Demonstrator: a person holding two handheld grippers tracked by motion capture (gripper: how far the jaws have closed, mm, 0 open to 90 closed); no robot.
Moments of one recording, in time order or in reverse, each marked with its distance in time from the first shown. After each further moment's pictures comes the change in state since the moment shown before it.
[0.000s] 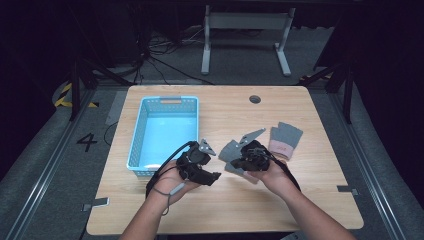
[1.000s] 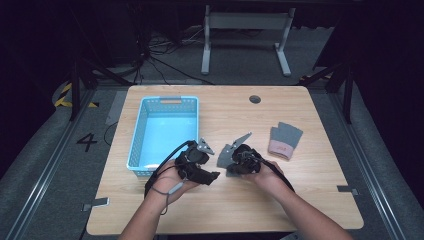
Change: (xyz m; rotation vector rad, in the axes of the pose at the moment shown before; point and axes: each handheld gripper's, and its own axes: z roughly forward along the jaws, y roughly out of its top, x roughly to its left) left arm 0.002 -0.001 -0.001 -0.002 -0.003 -0.007; right arm 0.000 -0.002 0.036 0.121 -0.001 -0.020
